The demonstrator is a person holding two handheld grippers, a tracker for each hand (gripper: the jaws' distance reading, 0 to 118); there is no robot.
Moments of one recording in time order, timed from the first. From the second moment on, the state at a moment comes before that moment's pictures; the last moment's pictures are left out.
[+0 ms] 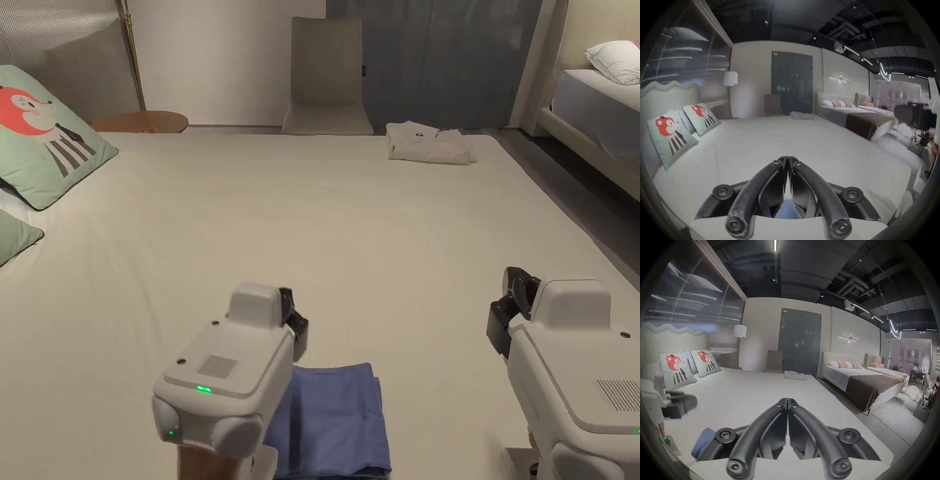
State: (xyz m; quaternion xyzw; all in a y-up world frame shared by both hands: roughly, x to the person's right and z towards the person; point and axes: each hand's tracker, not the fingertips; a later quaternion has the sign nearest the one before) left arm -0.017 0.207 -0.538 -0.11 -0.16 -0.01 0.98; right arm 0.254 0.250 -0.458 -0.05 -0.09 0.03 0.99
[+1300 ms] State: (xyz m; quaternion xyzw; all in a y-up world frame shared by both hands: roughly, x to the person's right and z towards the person) left arm -0.114 0.244 -0.549 -0.05 -0.05 0.00 1.00; right arm 0.187 0.129 -0.517 -0.27 0.05 -0.03 0.96
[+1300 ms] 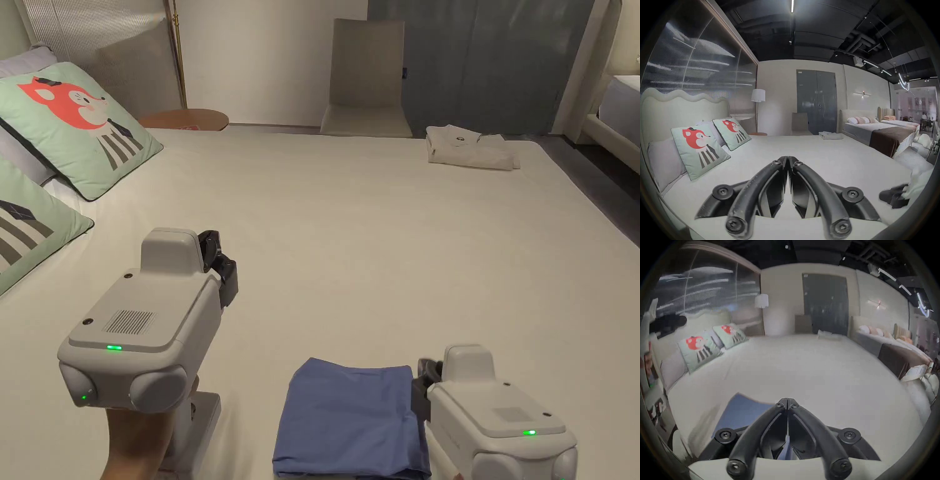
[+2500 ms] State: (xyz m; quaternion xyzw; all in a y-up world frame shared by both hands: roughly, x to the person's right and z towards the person) left arm -0.119 0.072 -0.629 -0.53 -0.30 0.32 0.72; right arm 0.179 0.065 -0.534 -0.36 0.06 -0.05 0.93
